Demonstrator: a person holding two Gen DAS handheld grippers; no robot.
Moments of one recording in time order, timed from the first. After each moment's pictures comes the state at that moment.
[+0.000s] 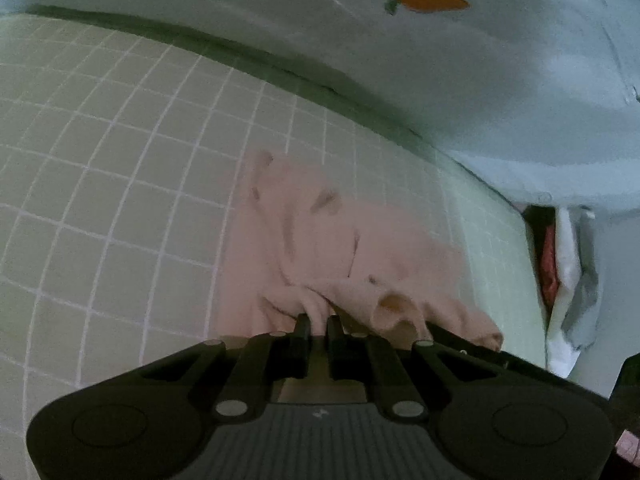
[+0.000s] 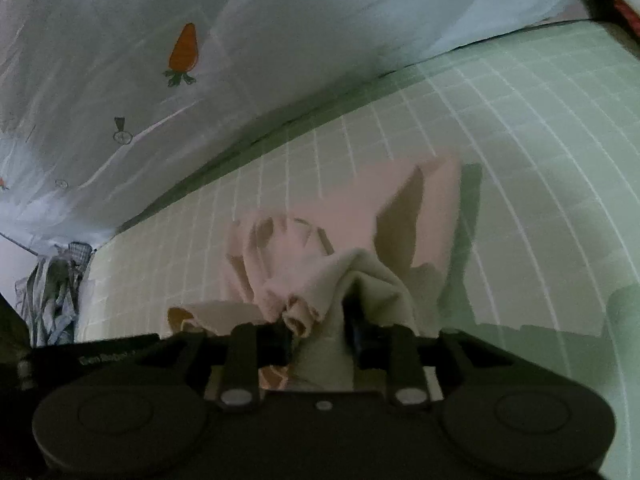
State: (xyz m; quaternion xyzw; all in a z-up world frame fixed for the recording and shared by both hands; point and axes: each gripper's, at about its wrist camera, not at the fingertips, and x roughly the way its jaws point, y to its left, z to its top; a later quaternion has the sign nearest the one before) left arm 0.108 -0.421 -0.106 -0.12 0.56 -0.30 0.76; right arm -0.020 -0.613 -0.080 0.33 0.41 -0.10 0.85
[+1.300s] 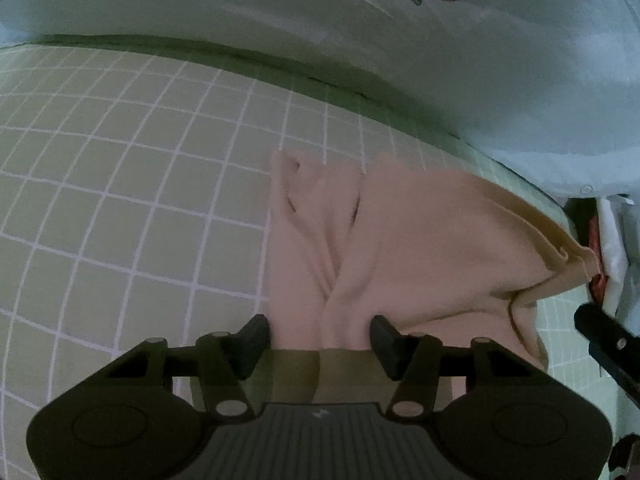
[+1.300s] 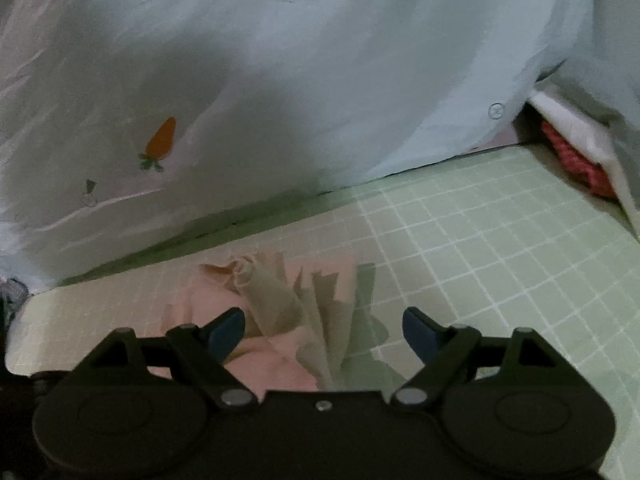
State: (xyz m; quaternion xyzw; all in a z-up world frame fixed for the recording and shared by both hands) left arm 0.105 -0.412 -0.134 -0.05 0.53 -0.27 0.80; right arm -0.051 -0.598 -0.054 0.19 0.31 -0.23 0.90
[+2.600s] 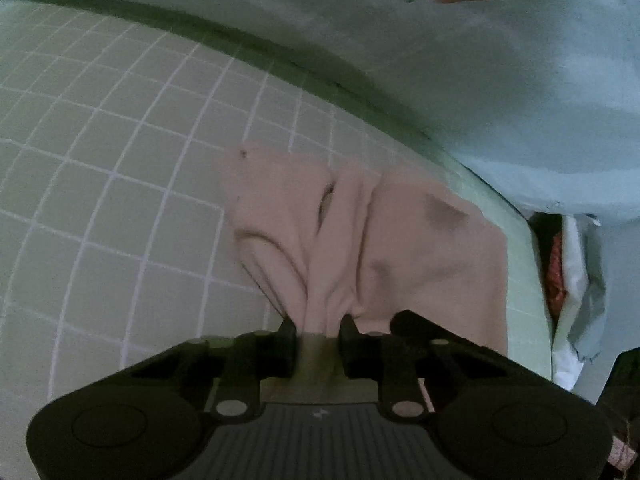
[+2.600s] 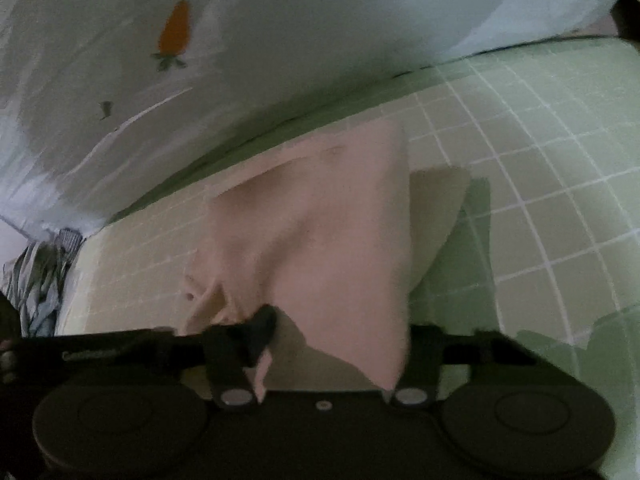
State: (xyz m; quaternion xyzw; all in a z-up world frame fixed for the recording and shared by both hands) left arm 0.089 -0.411 -0.133 -0.11 0.55 -0.30 0.77; right arm -0.015 -0.609 -0.107 0.29 0.39 -0.07 0.87
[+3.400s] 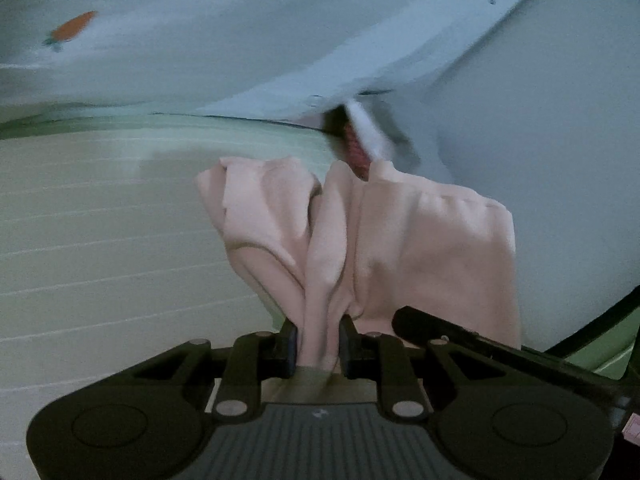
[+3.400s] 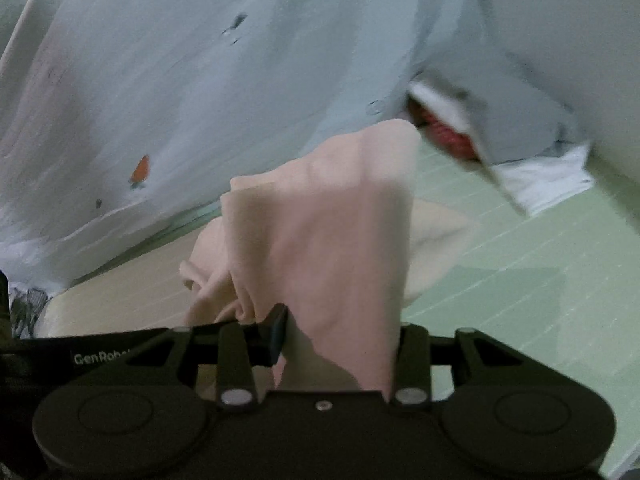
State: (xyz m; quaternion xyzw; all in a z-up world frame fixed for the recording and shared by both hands) left arm -0.129 -0.525 -0.040 -0.01 0.44 -0.51 0.74; right arm -0.289 -0.656 -0.018 0.25 0.29 -0.26 0.89
